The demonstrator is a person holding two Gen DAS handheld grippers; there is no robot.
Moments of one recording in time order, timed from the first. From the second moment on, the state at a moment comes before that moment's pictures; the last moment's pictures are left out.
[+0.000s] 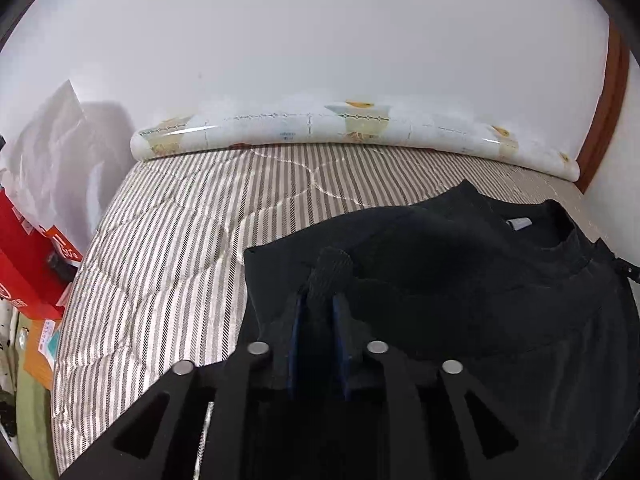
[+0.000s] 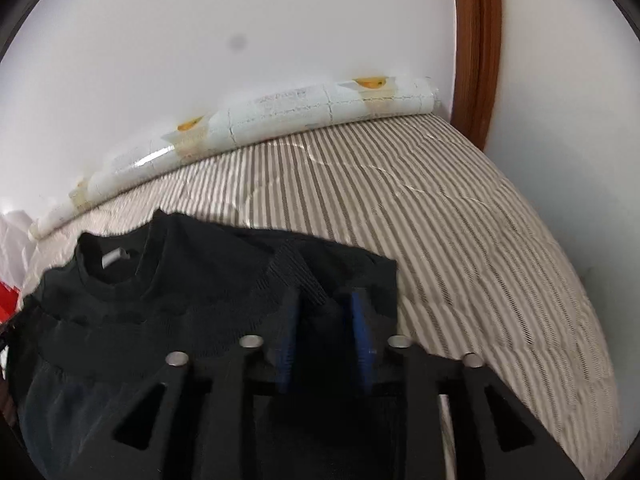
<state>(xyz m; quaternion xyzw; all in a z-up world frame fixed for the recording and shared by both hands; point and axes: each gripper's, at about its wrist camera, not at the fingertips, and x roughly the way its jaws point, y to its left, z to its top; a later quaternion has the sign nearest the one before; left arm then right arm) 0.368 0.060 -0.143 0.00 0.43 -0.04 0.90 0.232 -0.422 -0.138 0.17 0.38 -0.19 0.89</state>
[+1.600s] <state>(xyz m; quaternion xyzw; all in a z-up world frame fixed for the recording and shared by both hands) 0.076 0.188 -0.155 -0.10 0.47 -0.02 0.88 0.136 -0.087 -0.121 -0.02 0.39 -0.02 0.92</state>
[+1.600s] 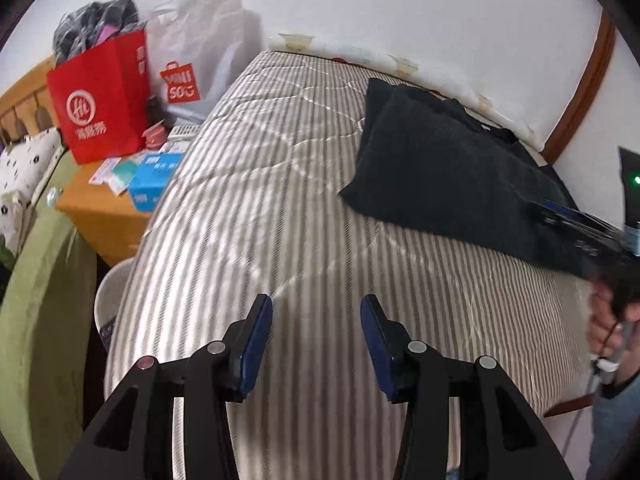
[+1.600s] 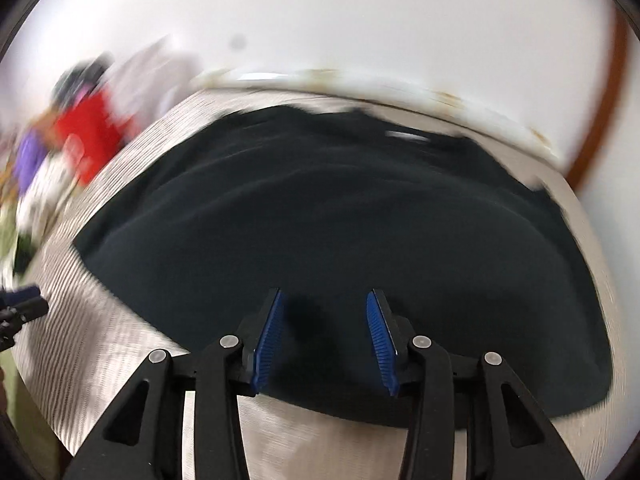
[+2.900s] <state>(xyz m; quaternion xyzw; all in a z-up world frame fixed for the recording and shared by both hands) 0.116 0.170 -0.146 -0.13 0.45 -0.09 0.88 0.124 -0.091 -0.026 0.09 0.22 0.01 0.97</state>
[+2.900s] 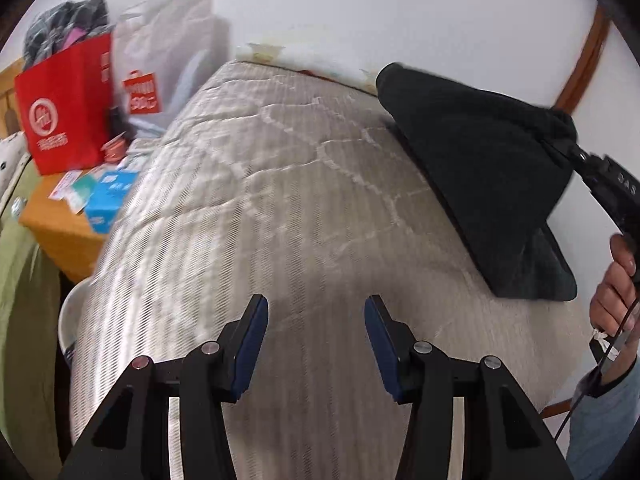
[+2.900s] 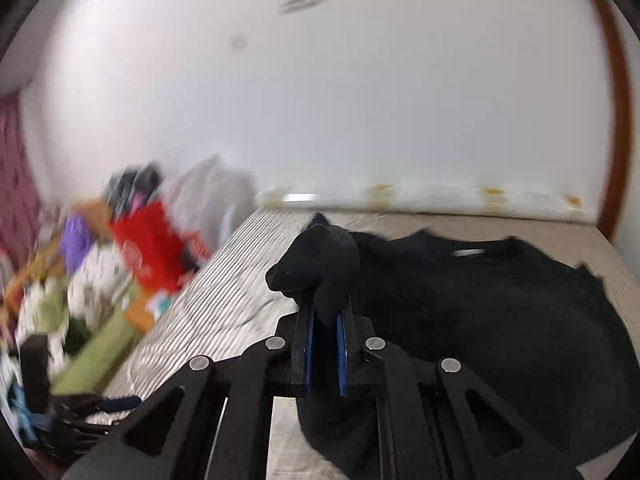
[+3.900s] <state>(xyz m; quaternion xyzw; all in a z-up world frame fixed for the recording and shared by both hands) 0.129 -0.040 -0.144 -0.01 0.44 -0.26 0.86 0.017 -0.289 -0.131 0.28 0.24 -0.08 0.92</state>
